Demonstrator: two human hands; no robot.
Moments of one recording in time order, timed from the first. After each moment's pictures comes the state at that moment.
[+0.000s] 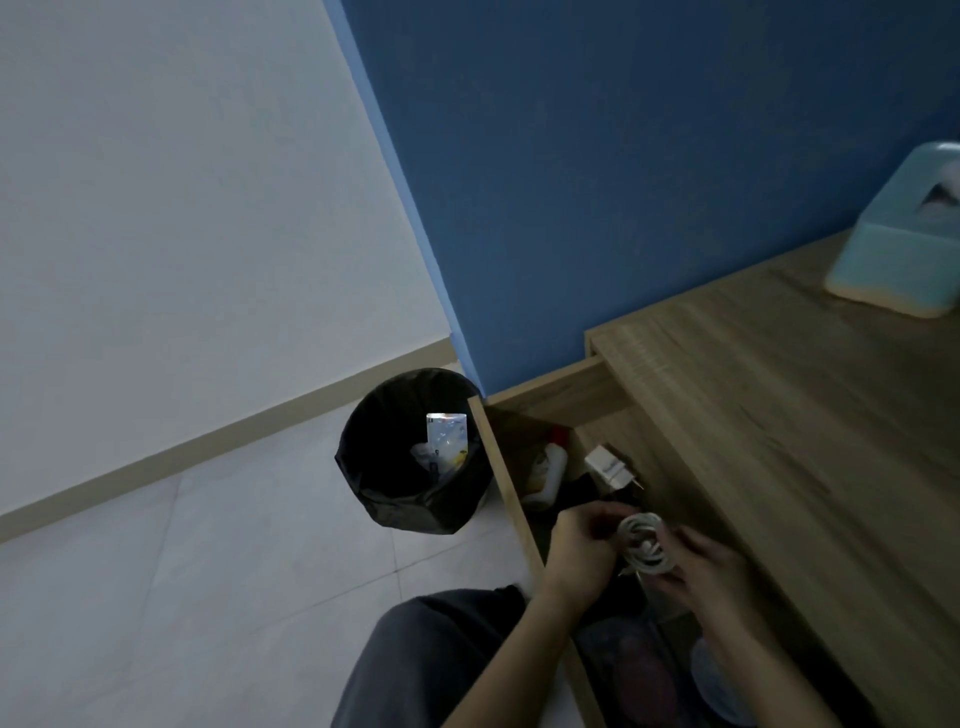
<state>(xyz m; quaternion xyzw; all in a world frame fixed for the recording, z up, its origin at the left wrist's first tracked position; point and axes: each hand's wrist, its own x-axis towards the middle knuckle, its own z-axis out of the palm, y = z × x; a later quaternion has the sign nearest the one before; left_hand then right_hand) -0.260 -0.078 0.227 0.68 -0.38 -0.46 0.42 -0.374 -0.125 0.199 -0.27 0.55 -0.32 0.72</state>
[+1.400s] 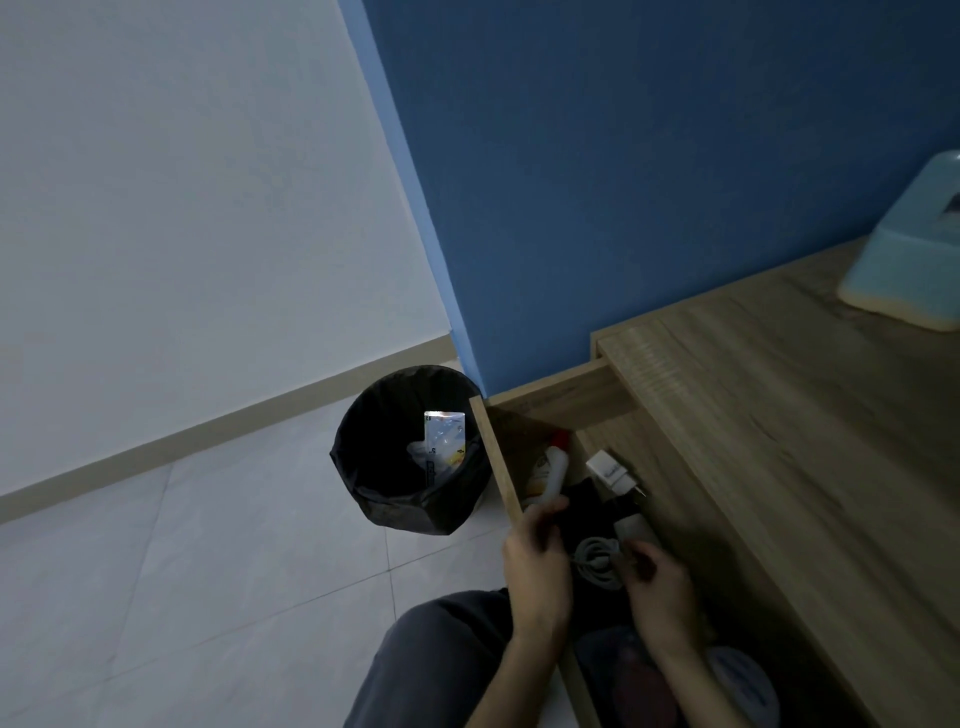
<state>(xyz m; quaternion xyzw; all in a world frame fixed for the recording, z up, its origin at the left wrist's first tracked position) -0.246 -0.057 0.201 0.74 -0.26 -0.31 0.53 -0.343 -0.108 0.148 -0.56 0.63 -0.24 0.48</state>
